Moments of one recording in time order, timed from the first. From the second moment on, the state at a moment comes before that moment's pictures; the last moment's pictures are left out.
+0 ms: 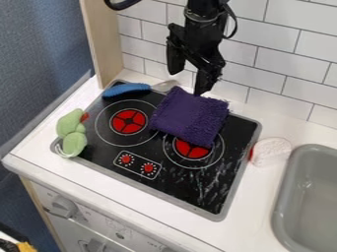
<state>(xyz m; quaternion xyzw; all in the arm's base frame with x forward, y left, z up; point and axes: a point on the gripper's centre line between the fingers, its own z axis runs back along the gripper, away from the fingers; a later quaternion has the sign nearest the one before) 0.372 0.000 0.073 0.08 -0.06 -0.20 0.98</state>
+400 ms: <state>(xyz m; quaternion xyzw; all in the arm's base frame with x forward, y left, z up) 0.356 0.019 0.048 0.08 -0.02 -0.25 0.96</state>
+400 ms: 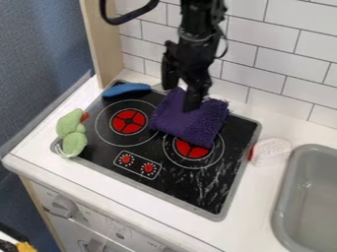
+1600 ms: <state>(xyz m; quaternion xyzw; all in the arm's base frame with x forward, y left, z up) 0.379 0.143 0.034 0.16 0.05 -0.38 0.91</state>
